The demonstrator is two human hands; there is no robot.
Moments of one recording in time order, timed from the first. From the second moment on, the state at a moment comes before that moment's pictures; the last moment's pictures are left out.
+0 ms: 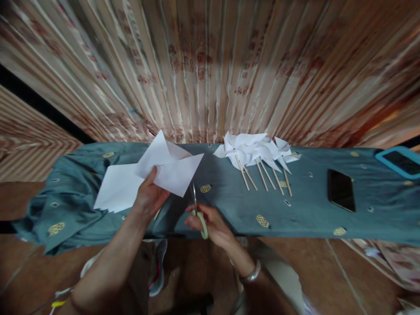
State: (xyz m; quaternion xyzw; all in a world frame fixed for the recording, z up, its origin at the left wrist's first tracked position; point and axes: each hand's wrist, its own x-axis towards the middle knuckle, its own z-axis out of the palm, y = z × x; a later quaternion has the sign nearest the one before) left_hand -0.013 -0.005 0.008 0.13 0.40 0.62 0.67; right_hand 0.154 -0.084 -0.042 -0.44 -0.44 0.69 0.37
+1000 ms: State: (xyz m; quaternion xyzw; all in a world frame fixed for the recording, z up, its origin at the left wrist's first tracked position) left_hand -0.006 -0.005 0.003 0.11 0.37 0.64 0.67; right_hand 0.137 -0.084 -0.040 -0.40 -0.42 0.74 0.34
